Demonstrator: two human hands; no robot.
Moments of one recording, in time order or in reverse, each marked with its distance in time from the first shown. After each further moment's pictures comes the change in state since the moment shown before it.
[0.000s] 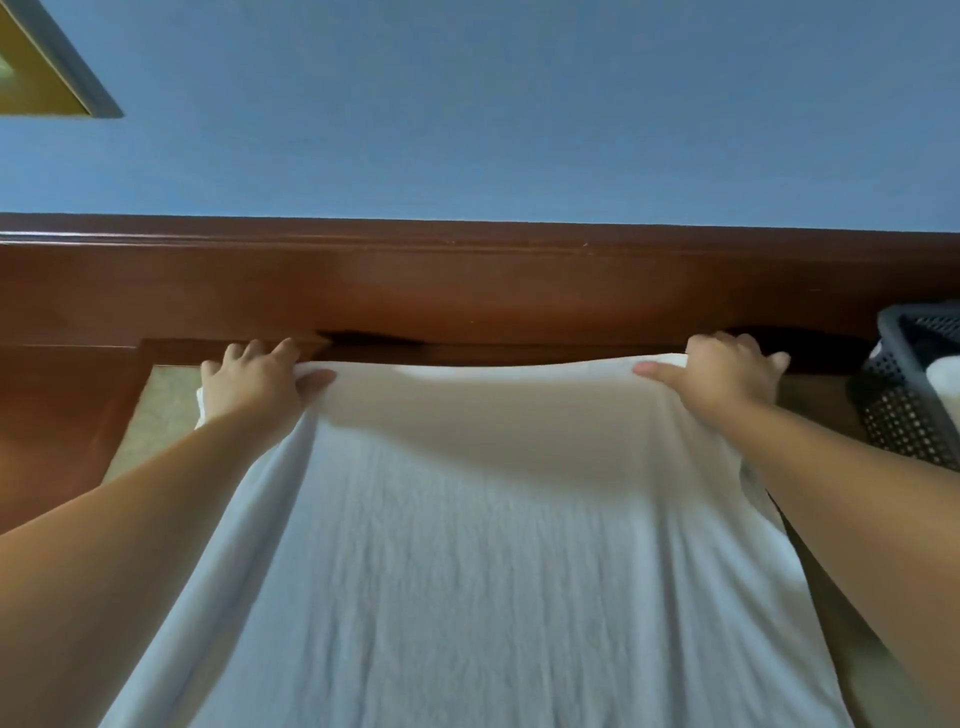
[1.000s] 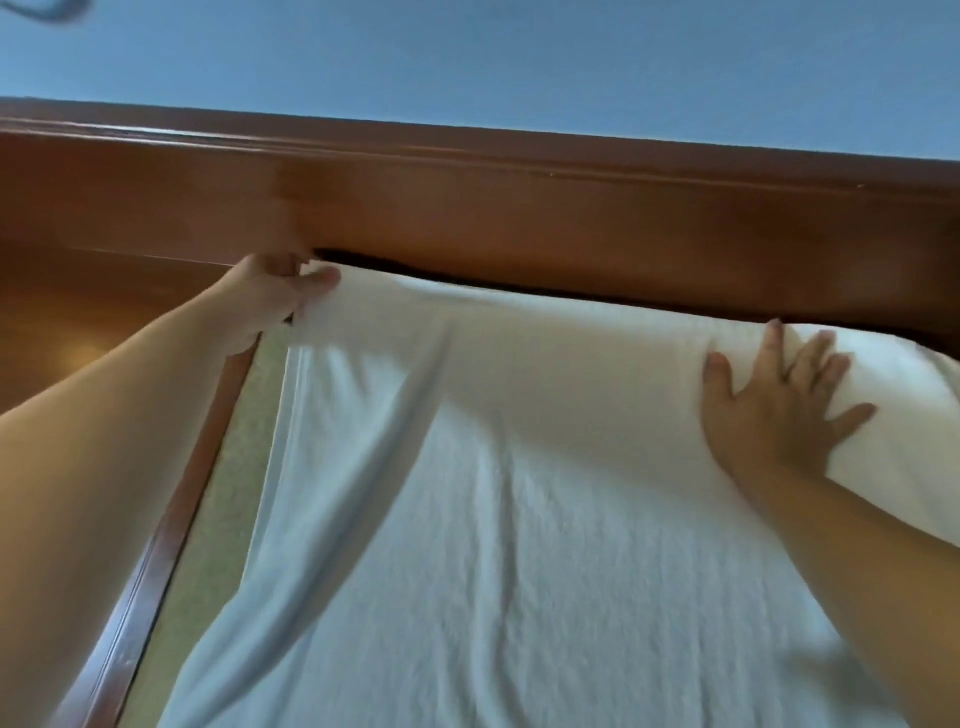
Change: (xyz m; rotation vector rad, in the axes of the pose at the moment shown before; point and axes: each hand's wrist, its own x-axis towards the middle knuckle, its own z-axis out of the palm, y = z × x) left_hand 0.052 -0.131 -0.012 -0.930 -0.235 -0.303; right_hand -0.063 -0.128 0.072 0.327 0.056 0.138
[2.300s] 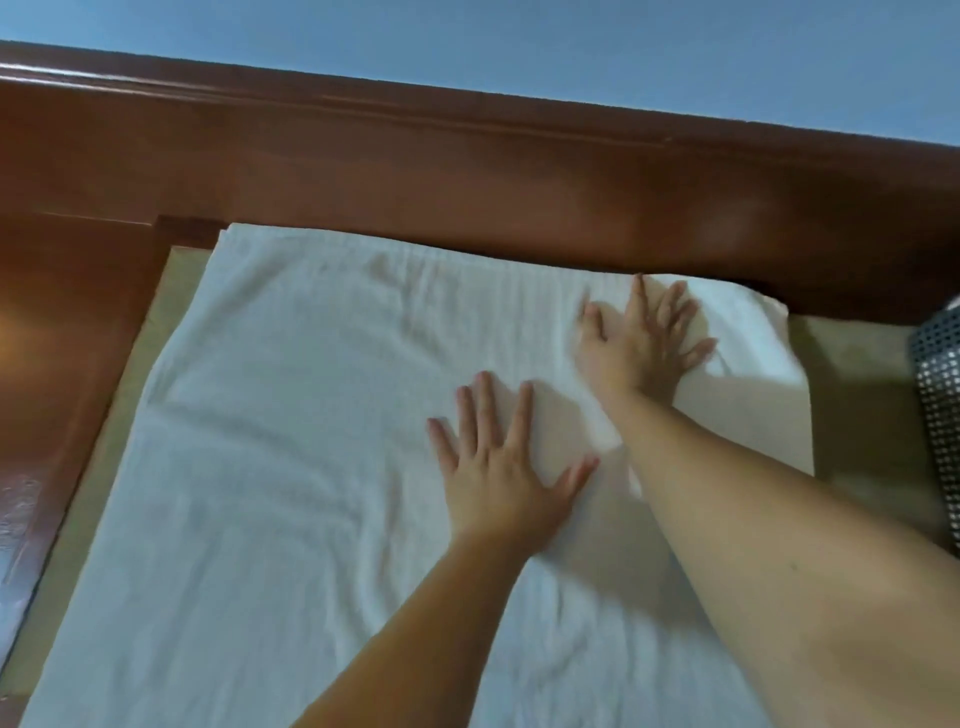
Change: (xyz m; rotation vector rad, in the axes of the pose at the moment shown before) left_hand -0.276 0.045 0.309 0.590 -0.012 0.301; right_hand -0.008 -0.004 -0.013 0.117 -0.080 -0.007
